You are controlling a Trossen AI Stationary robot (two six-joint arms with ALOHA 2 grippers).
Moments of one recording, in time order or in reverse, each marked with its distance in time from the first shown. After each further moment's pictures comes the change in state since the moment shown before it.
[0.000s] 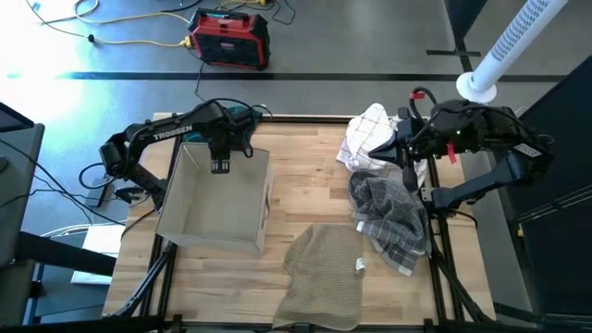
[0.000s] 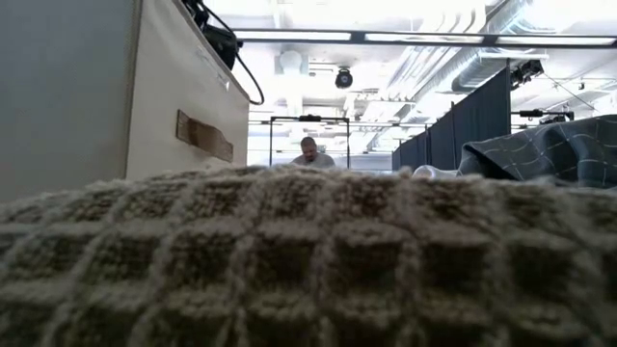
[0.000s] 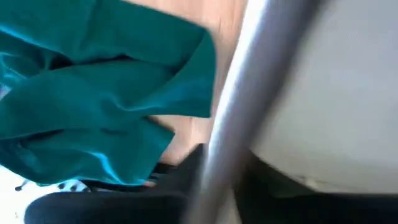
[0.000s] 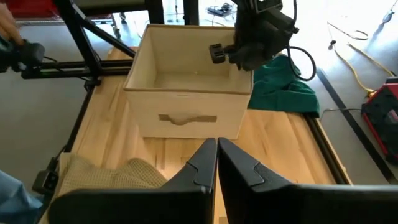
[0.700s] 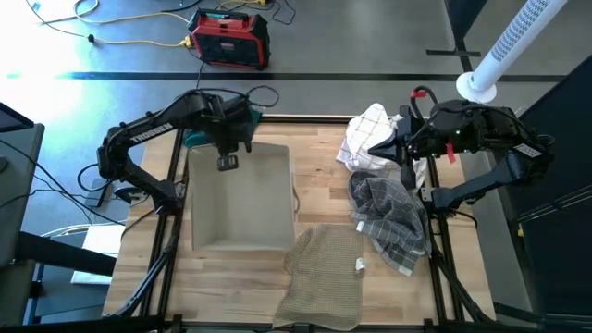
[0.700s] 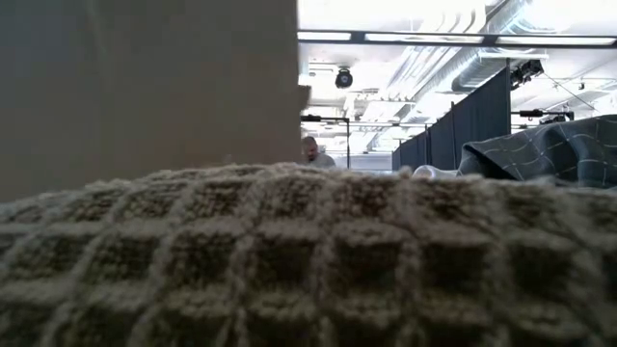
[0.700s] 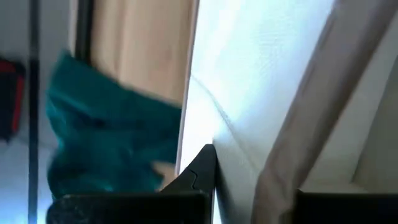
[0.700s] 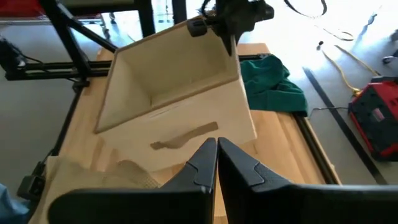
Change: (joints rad) left arm -0.144 -0.043 0.362 -0.054 0.086 -0.164; right arm 0.000 0.000 0.000 0.000 0.050 -0.006
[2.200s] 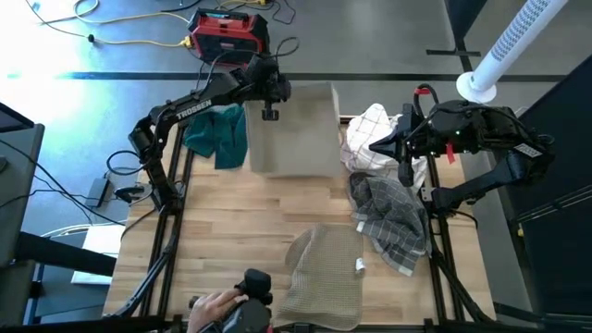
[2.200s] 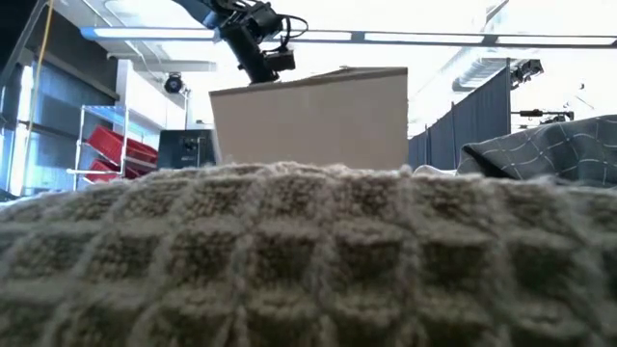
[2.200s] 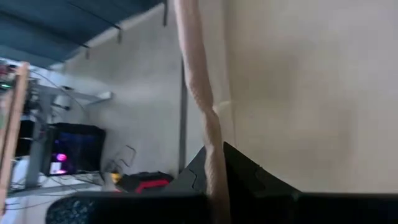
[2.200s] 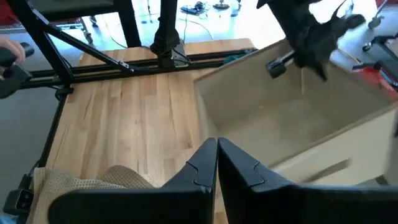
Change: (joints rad) left arm 0.290 0.314 0.044 0.869 -0.043 0.648; right arm 0.000 0.000 0.000 -0.020 0.053 0.070
